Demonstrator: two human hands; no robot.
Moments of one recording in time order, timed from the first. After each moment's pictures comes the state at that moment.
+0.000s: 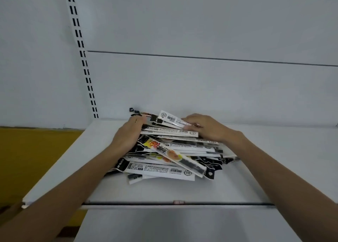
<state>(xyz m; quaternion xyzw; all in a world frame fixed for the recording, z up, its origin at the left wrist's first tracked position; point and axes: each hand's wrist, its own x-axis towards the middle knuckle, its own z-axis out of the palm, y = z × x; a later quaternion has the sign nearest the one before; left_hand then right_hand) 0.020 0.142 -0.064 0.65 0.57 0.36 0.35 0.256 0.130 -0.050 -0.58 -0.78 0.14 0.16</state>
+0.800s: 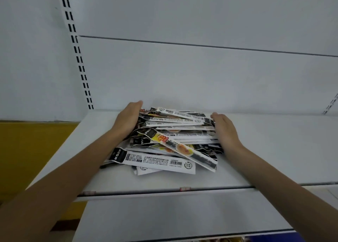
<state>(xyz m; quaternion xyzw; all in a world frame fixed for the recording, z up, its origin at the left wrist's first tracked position) 0.018 0.177 -0.071 0.68 0.54 0.36 0.33 0.240 0.076 -0.080 -0.70 -0.40 0.23 0.55</state>
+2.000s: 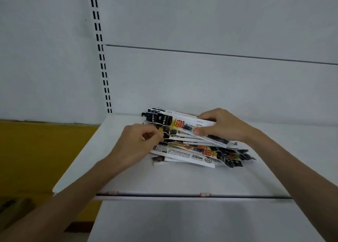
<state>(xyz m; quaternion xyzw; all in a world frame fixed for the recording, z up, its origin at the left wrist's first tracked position) -0.028 0.098 -0.063 0.78 0.41 0.40 0.24 0.208 0.083 -0.021 -0.61 -0.73 0.20 0.23</state>
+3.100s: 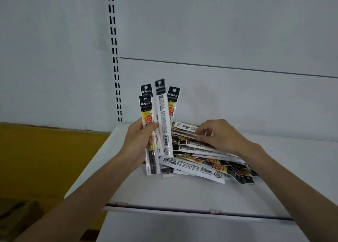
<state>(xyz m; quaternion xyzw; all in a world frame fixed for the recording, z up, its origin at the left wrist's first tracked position) -0.023 0.117 -0.046 0.48 0.43 0.54 0.54 0.191 0.108 -0.029 -0.63 -0.76 0.05 0.16</state>
